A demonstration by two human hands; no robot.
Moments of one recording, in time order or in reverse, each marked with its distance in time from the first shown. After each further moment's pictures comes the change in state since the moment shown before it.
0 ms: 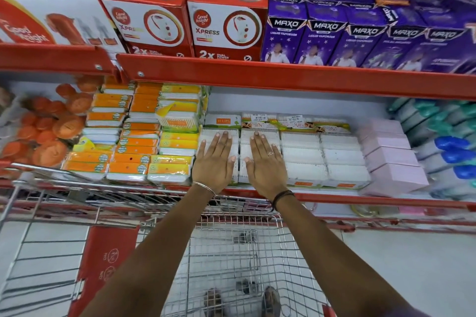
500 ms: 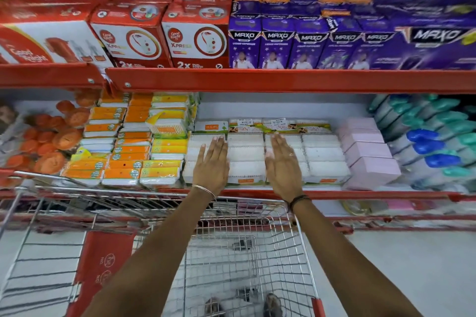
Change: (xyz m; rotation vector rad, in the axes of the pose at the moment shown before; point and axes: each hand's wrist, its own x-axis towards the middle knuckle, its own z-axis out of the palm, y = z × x) left_hand -0.004 0.041 -0.018 0.142 -0.023 0.002; right_hand -0.036 0.048 -0.048 0.265 0.195 0.115
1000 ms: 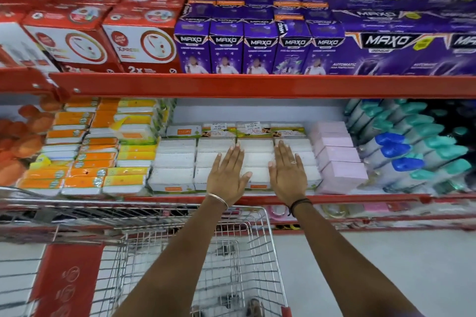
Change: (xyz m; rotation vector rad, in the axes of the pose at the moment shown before) left_hand 0.021 0.102 0.022 -0.159 -0.040 0.094; right_hand 0.002 0.096 -0.020 -0.276 -0.076 0.093
